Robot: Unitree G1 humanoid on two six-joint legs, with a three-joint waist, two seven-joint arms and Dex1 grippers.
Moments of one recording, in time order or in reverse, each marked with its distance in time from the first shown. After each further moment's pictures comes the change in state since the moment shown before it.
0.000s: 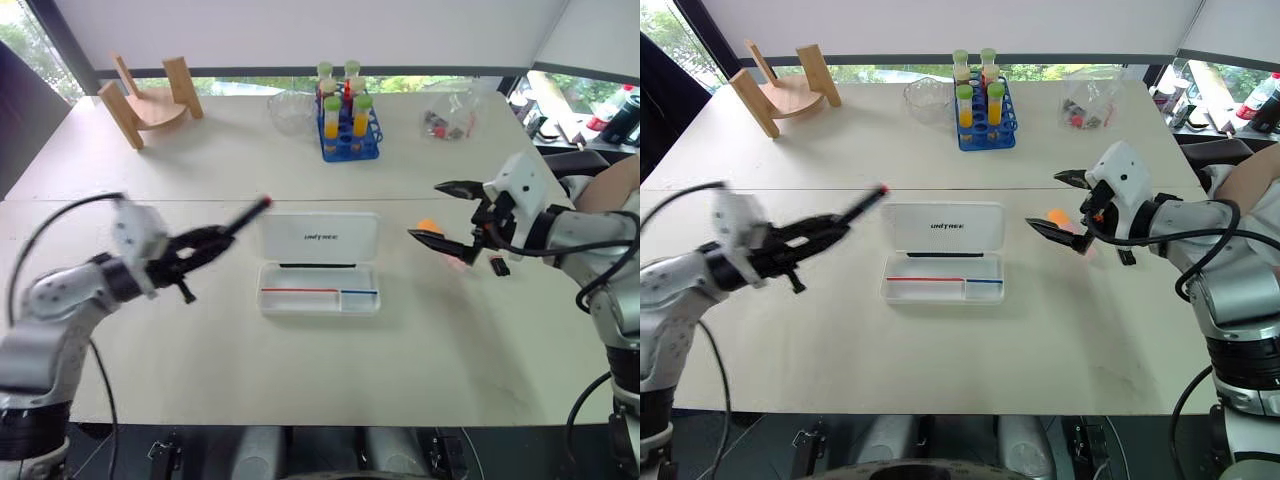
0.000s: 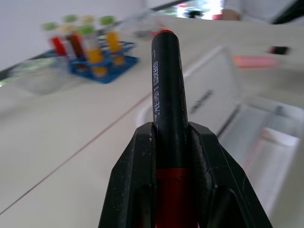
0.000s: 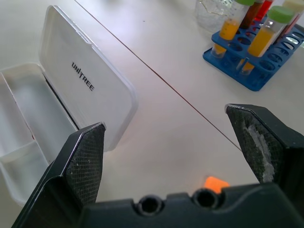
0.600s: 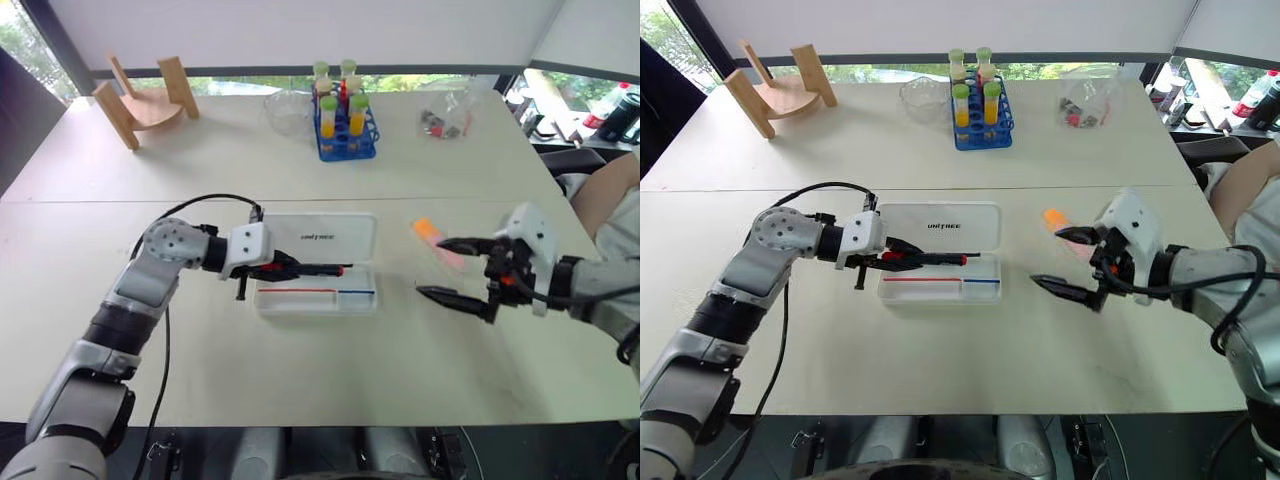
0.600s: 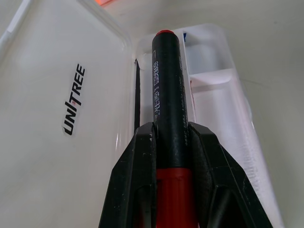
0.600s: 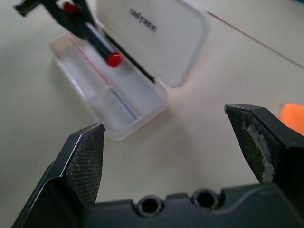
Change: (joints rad) left arm -0.440 -0.116 -0.411 0.544 0.354 -0.338 -0.310; right arm 0.302 -0.088 -0.198 -0.293 0.251 0.270 0.070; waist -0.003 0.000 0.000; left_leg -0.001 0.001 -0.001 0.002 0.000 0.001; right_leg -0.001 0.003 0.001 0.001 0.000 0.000
